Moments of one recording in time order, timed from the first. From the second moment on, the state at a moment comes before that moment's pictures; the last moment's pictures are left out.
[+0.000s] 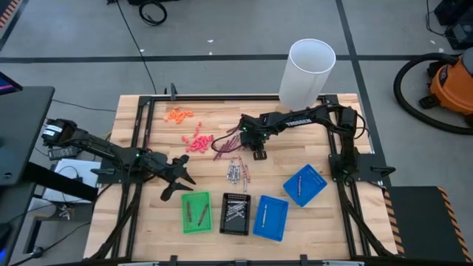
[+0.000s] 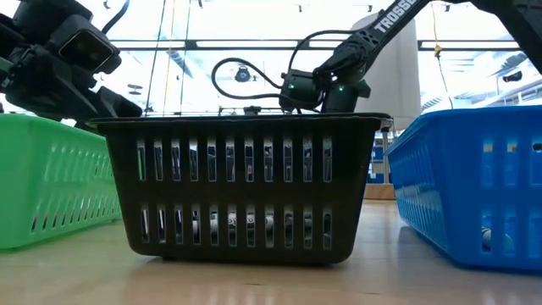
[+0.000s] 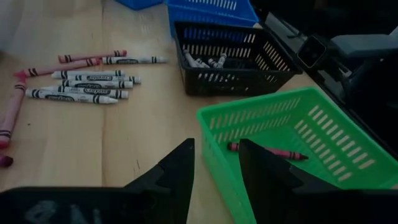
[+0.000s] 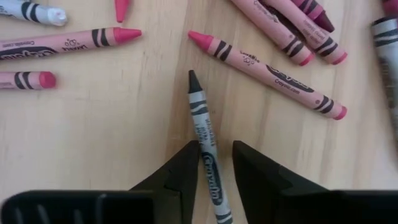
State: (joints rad) left arm -0.23 0.86 0.13 0.31 0.16 -0.13; right arm -0.28 1.98 1.25 -0.54 -0.08 -0.42
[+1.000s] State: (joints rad) left arm -0.23 0.86 0.13 0.29 -0.05 -0.11; right arm 0.03 1.99 1.57 -0.59 -0.30 -0.02
